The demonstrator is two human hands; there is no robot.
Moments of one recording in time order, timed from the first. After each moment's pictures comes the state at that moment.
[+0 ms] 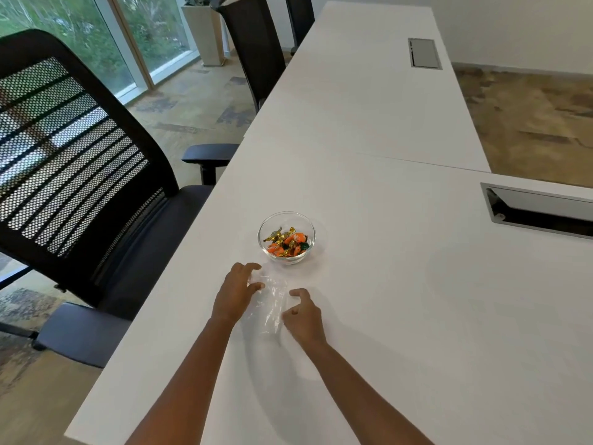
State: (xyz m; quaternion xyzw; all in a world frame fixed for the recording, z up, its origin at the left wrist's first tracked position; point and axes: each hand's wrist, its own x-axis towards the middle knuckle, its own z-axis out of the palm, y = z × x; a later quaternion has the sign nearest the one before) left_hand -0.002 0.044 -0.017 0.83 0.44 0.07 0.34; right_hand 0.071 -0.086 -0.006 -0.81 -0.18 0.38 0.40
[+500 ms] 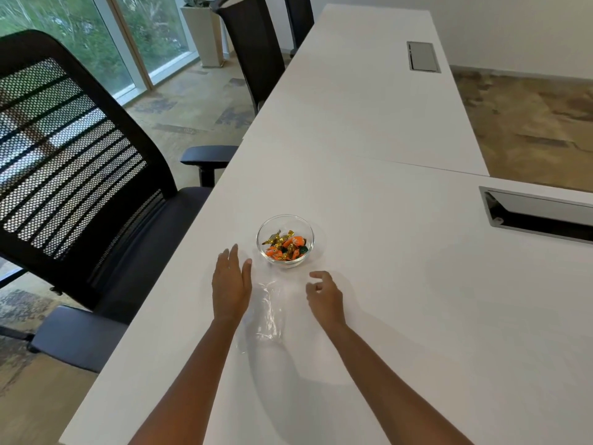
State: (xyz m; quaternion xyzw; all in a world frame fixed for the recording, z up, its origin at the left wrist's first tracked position) left_hand 0.010 0.043 -0.014 0.79 0.51 0.19 0.28; right_hand 0.115 -0.084 0.004 -0.82 -0.14 0.31 0.46
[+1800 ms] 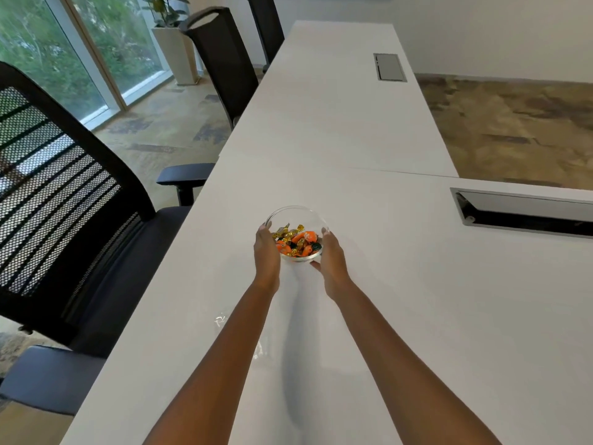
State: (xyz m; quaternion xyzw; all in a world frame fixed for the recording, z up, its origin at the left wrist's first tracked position) left_hand 0.121 0.019 0.061 0.50 0.45 0.27 0.69; right_hand 0.184 -0.060 0.056 -0.65 -0.02 0.36 0.67
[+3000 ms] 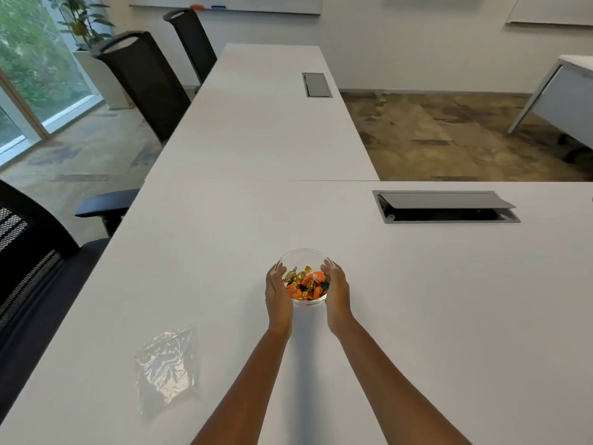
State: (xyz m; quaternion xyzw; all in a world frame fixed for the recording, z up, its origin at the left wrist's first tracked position) left_hand 0.185 -0.117 0.019 0.53 0.39 0.24 0.72; right_hand 0.236 -0.186 0.029 -0.66 0.04 0.25 0.71
